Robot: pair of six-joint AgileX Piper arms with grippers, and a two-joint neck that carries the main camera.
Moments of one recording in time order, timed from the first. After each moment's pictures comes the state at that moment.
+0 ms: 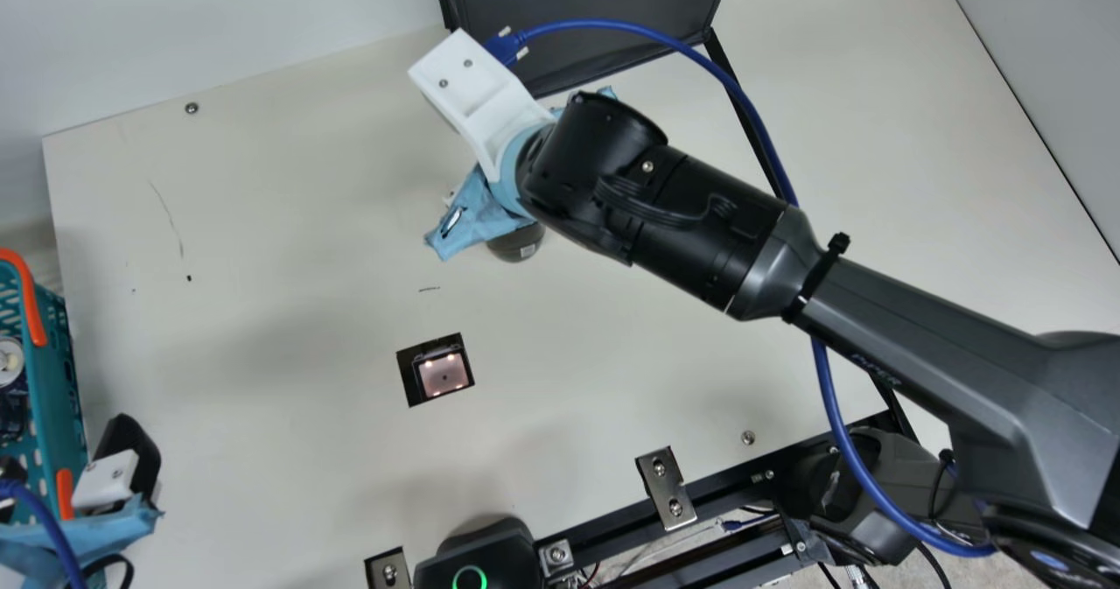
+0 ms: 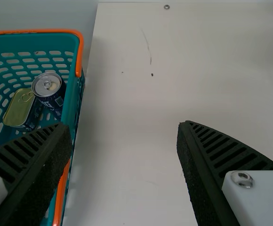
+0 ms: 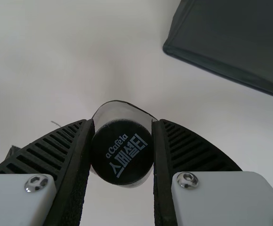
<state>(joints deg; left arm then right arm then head) 0.1 37.1 -30.8 -2.4 38.0 1.5 39.3 88.3 -82.1 -16.3 56.7 20.7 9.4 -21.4</state>
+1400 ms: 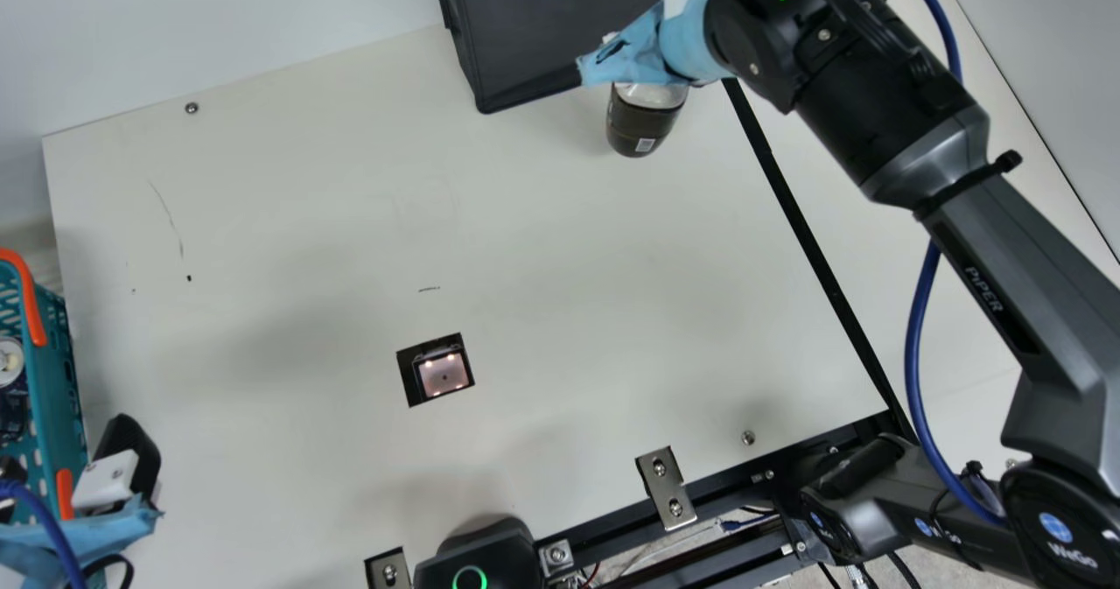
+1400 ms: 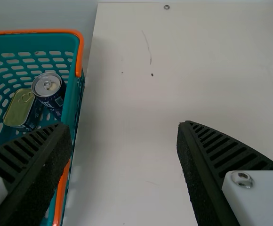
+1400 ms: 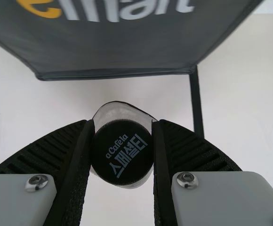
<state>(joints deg) 0.1 37.1 -30.8 -2.4 38.0 1.5 12.7 85.0 -83.8 -13.1 58.2 16.4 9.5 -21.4</state>
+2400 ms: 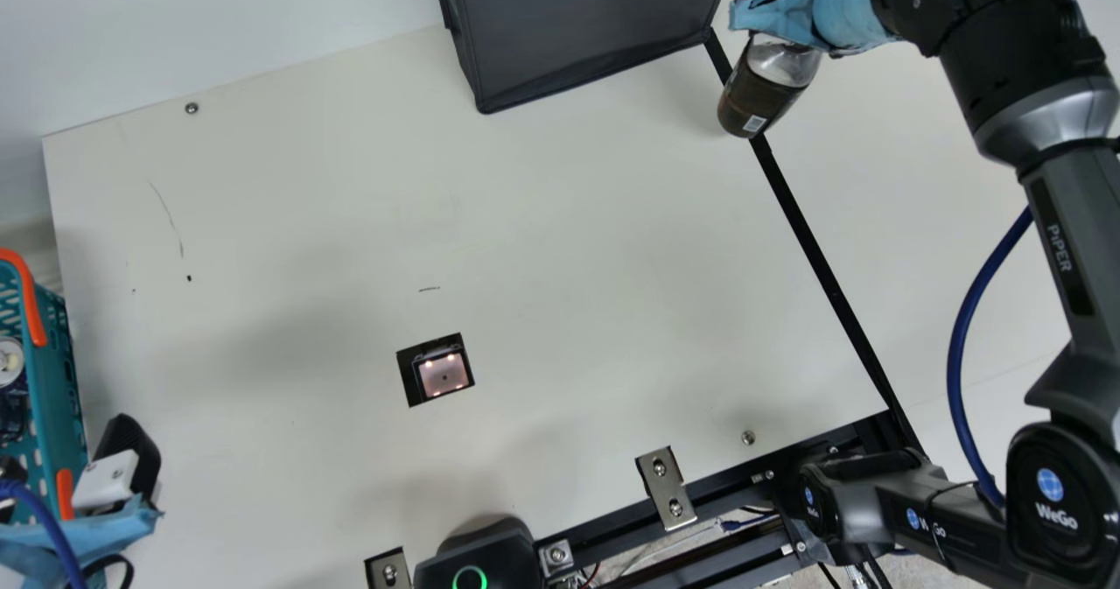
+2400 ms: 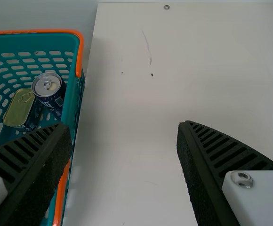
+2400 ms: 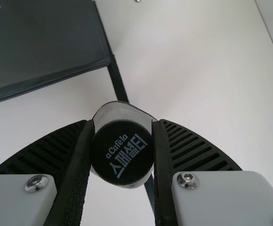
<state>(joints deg) 0.1 37.1 -30.8 -2.4 38.0 1.5 -9.7 84.7 -80.5 -6.9 55.0 8.4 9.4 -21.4</state>
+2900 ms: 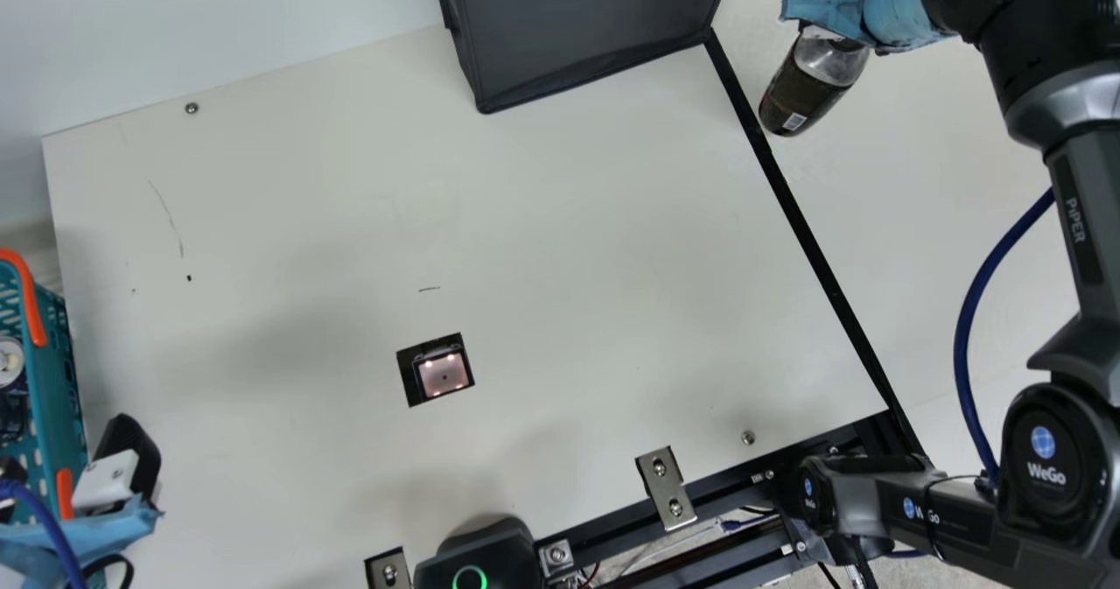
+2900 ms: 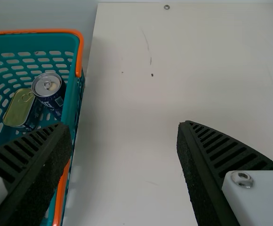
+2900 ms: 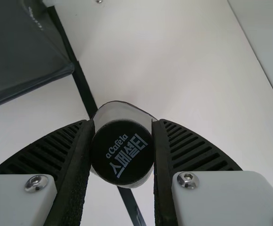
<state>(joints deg) 0.1 37.1 -30.8 -2.4 38.0 1.5 -17.0 86.9 -79.6 -5.9 51.8 6.5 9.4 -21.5</state>
